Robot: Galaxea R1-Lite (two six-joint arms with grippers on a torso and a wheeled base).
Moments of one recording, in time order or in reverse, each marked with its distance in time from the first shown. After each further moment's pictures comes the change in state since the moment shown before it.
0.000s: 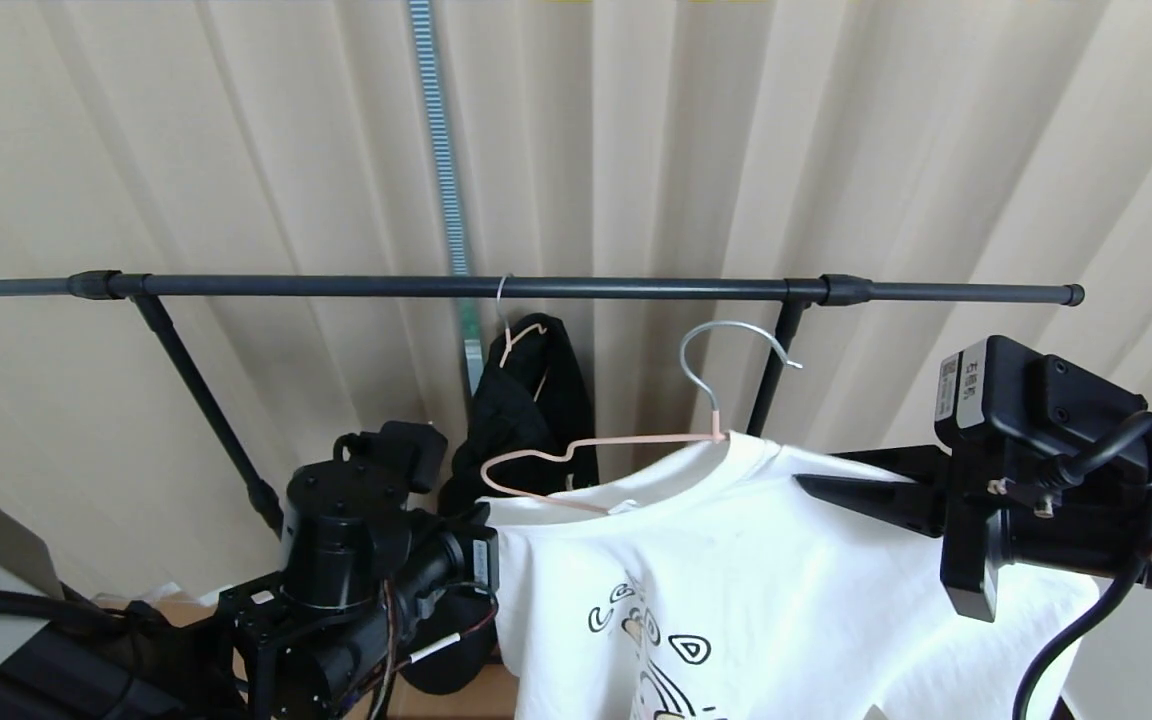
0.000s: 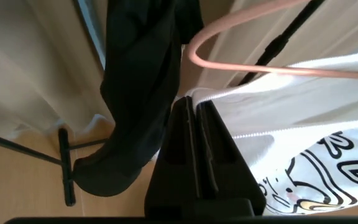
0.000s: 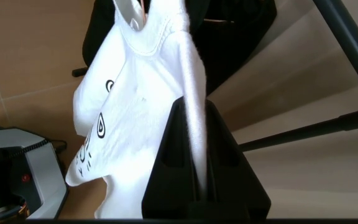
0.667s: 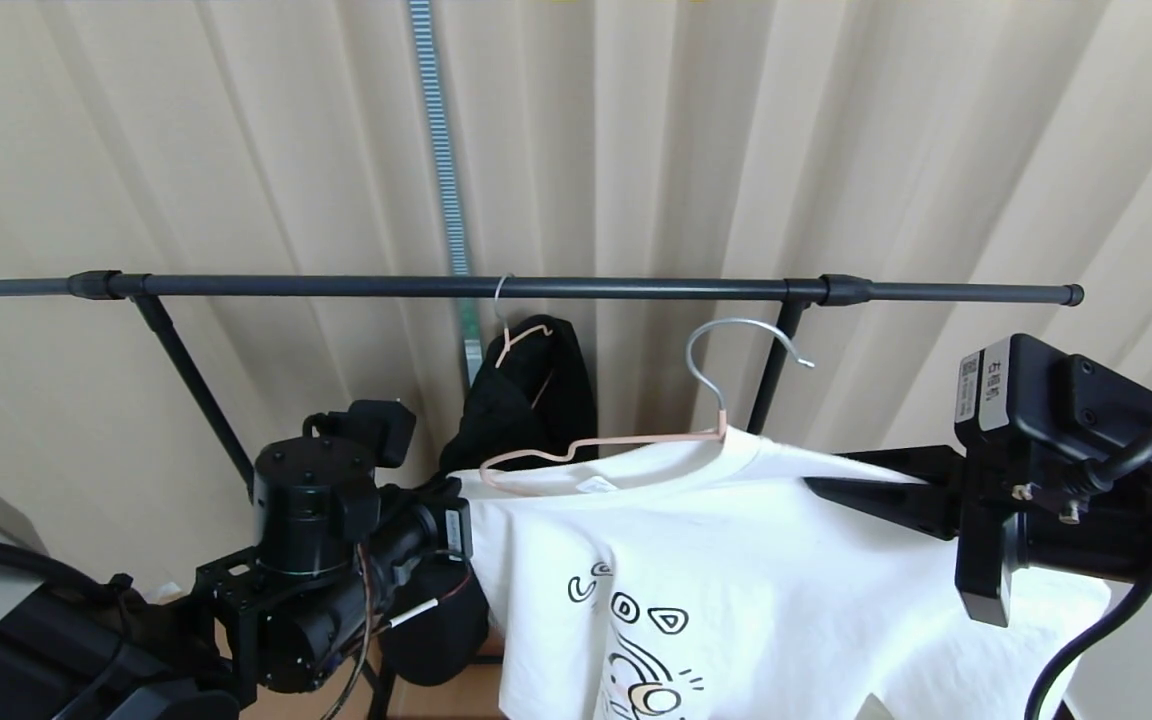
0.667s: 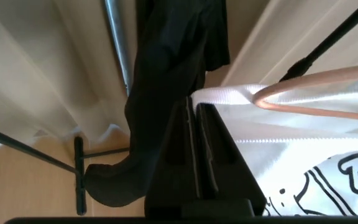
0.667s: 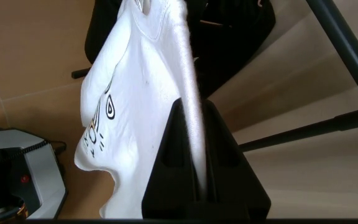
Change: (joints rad) left arm 0.086 0.000 -0.014 -0.017 -0.001 0.025; right arm -0.001 -0.021 0.003 0.007 -0.001 -0.002
